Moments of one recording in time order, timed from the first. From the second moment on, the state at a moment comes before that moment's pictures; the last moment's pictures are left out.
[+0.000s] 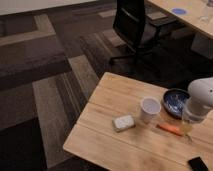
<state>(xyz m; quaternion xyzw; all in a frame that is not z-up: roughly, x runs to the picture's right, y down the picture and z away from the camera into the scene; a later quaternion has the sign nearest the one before) 0.369 0.178 0.672 -0.32 0.11 0.21 0.92</state>
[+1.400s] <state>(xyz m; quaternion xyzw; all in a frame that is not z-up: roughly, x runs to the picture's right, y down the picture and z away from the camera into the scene) 0.367 0.234 0.711 -0.36 0.11 0.28 0.88</state>
